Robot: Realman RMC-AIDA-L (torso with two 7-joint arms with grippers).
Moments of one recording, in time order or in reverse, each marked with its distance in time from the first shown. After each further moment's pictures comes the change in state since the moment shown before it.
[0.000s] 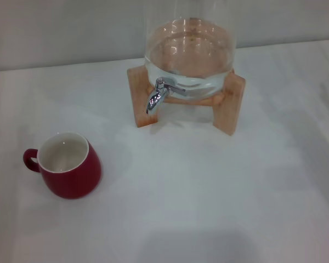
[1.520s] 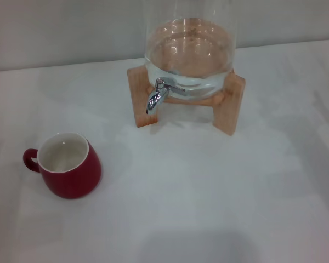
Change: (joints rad) left arm 0.049 -0.004 0.000 -0.002 0.136 0.013 0.000; right arm -0.012 0.000 -0.067 0.029 0.000 -0.028 0.025
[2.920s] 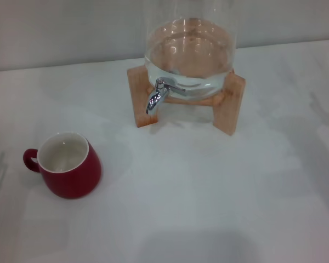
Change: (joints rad) left arm -0.005 -0.005 0.000 -0.066 0.143 -0.009 0.022; right arm 0.008 0.000 -0.018 0.014 -0.001 0.011 0.000
